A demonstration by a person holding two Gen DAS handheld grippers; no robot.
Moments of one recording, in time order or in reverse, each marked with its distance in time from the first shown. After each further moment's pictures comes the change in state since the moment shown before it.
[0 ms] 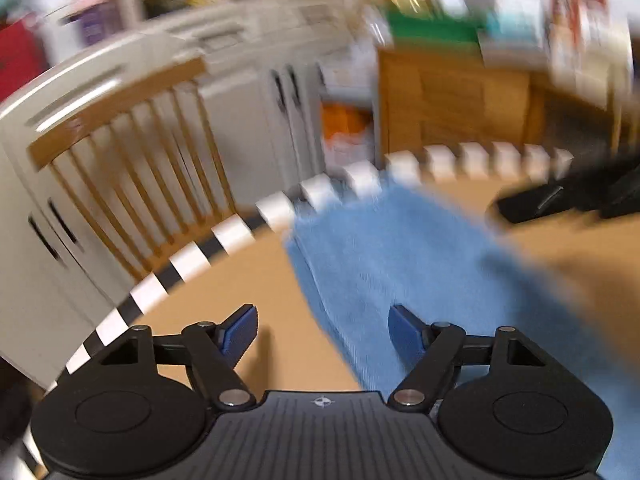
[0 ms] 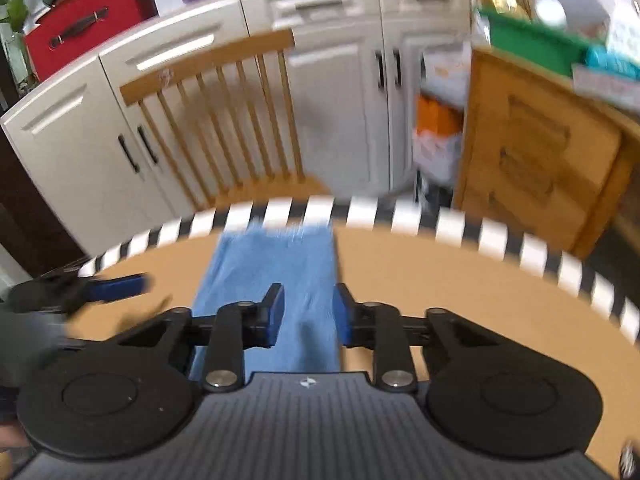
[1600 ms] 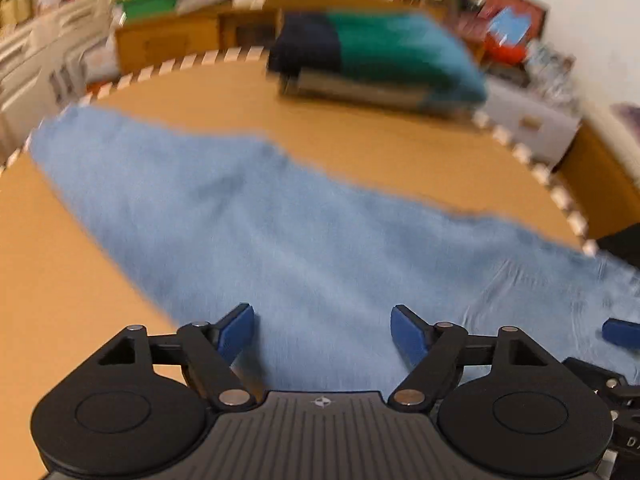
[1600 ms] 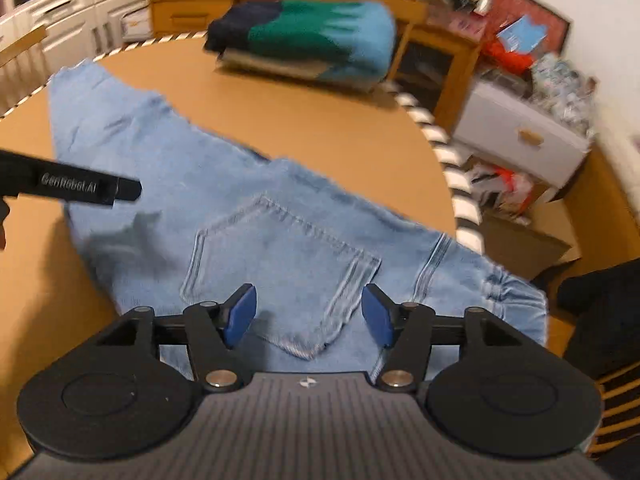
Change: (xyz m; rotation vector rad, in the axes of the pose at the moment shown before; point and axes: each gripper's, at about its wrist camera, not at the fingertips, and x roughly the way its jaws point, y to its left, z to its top) left arm -0.307 -0.149 -0.208 0.313 0.144 -0.552; right arm -0.344 0.115 -0.448 0.515 0.052 -0.674
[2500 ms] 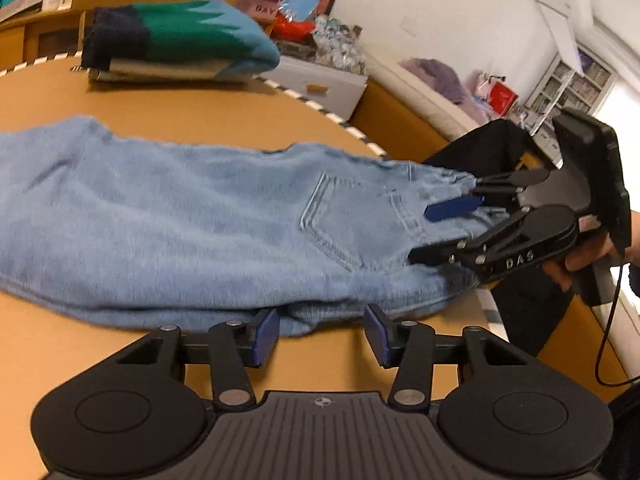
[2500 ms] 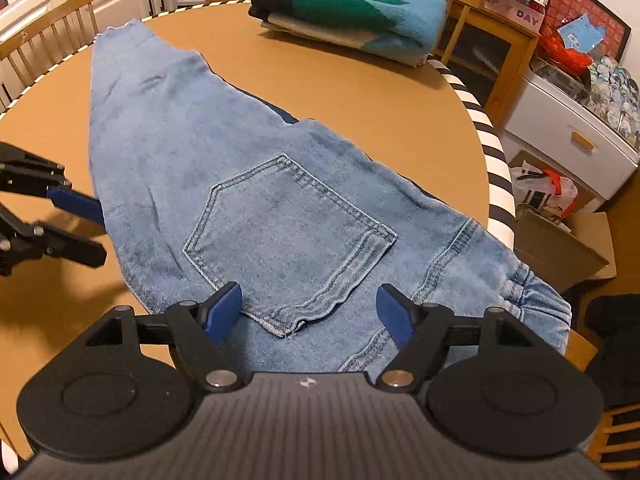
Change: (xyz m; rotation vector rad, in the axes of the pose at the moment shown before) left arm -0.022 0.054 -0.037 0.313 -0.041 -0.684; right arm 0.003 -0.019 -0.002 -0.112 0.049 0.090
